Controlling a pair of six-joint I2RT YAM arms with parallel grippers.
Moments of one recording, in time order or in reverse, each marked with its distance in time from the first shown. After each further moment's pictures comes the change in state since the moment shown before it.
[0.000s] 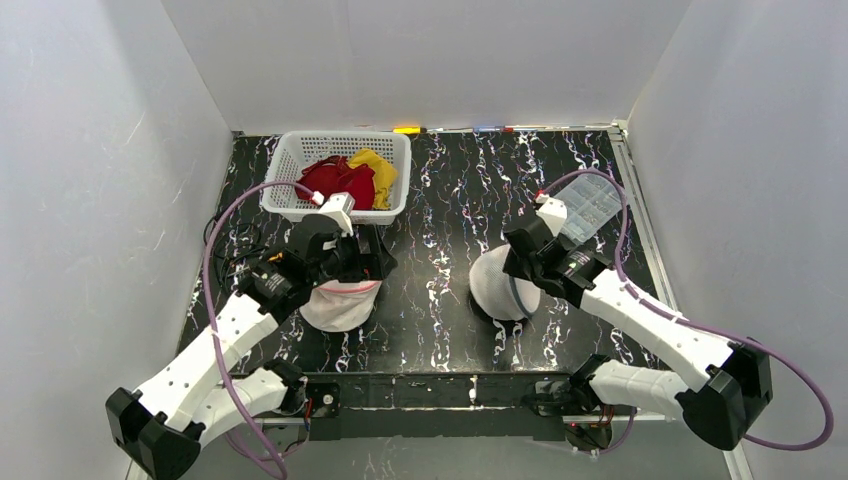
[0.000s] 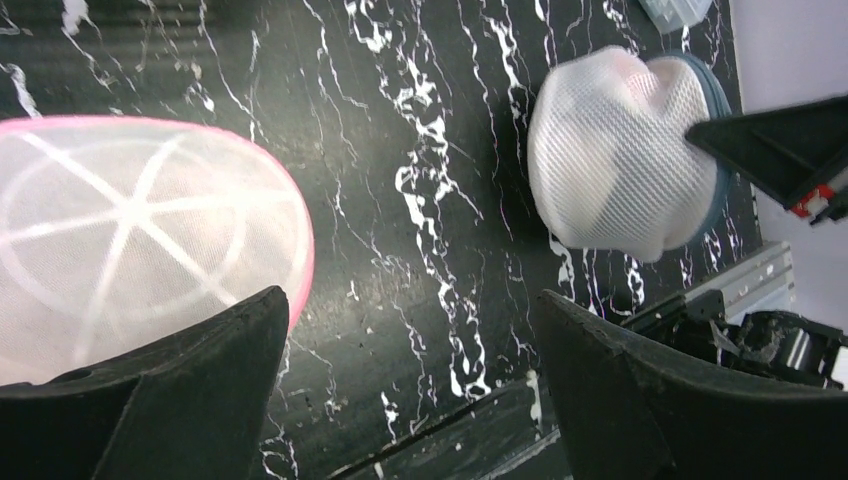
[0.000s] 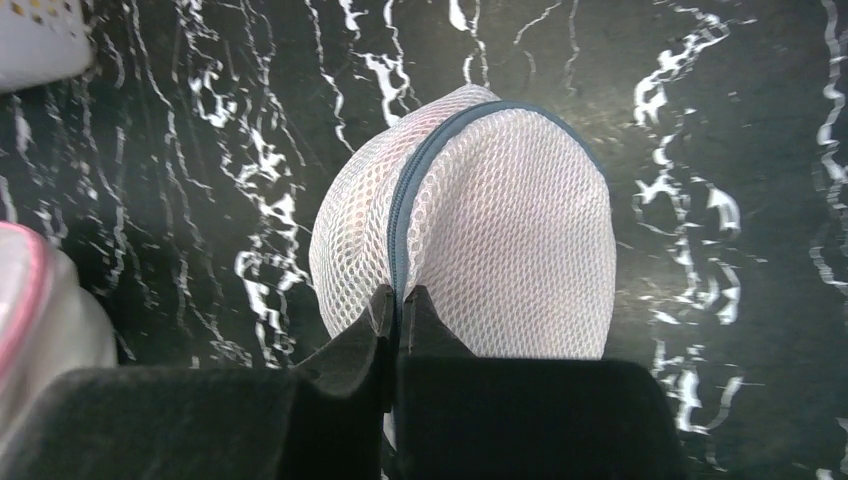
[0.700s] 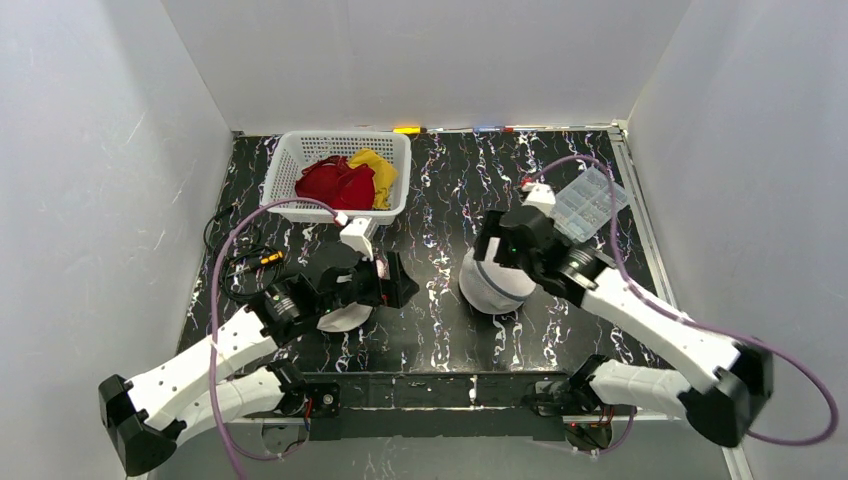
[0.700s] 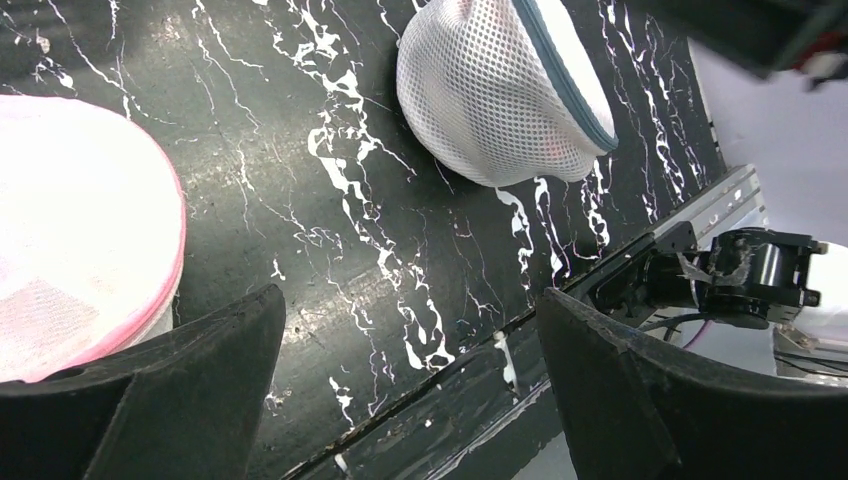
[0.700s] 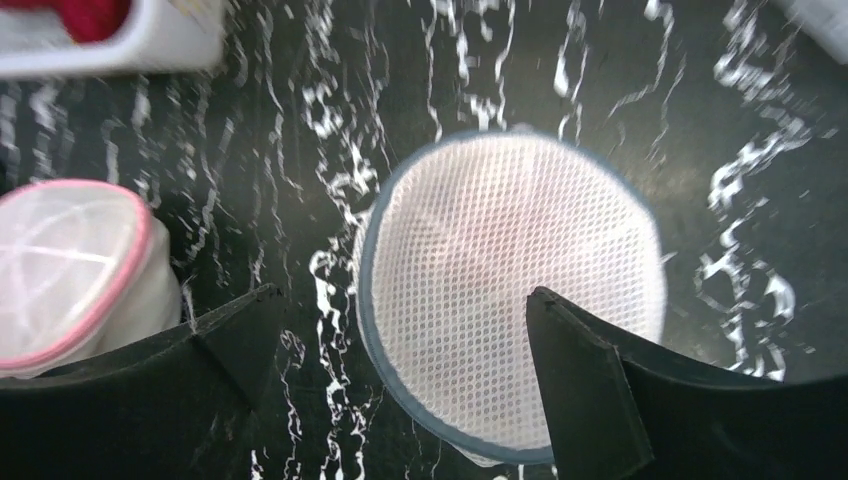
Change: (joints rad) left arm -0.251 -0.100 -0.131 0.118 -0.098 -0.078; right arm 0.051 0.080 0.069 0.116 -0.067 -0.062
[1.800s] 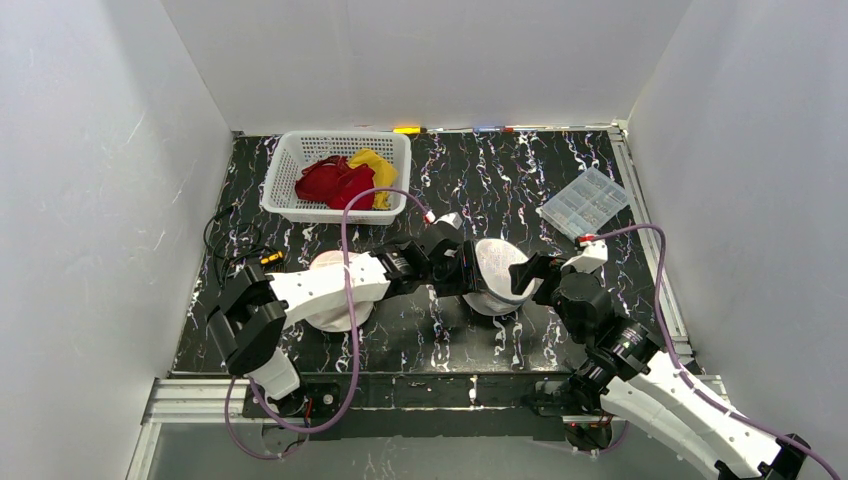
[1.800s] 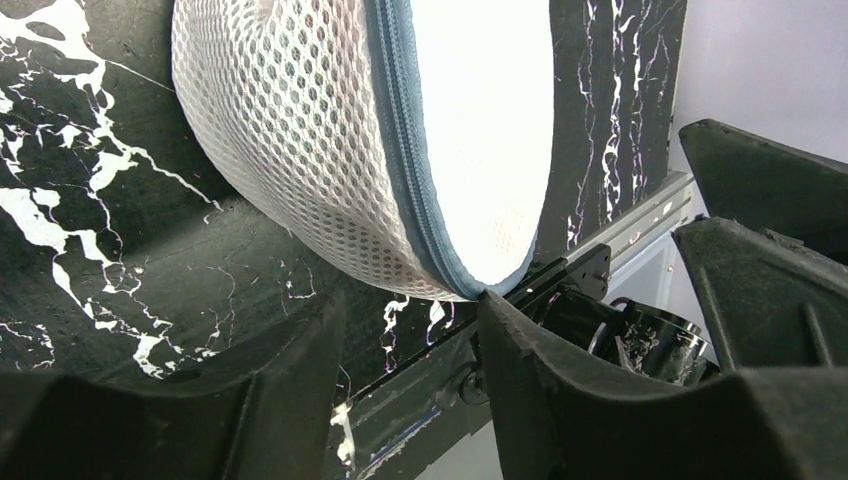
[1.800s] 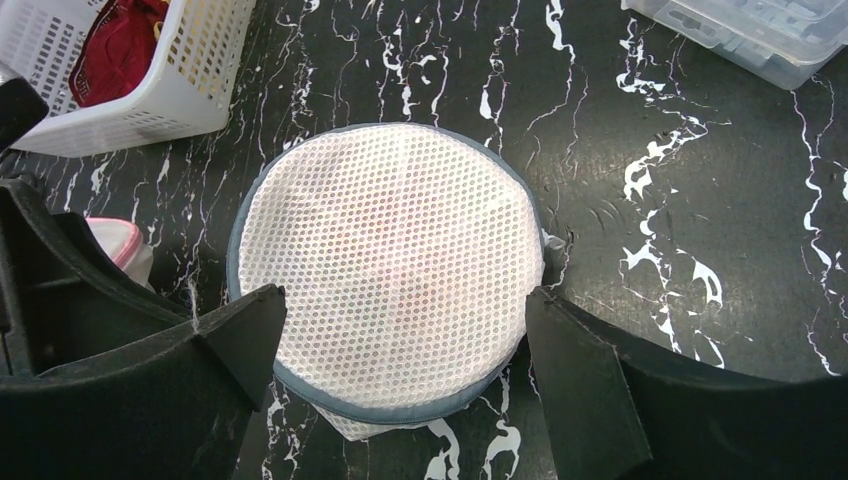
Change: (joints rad) left arm -0.148 0.761 0.330 0.208 0.106 -0.344; right arm -0.001 -0.684 -0.513 0.197 0.133 -0.069
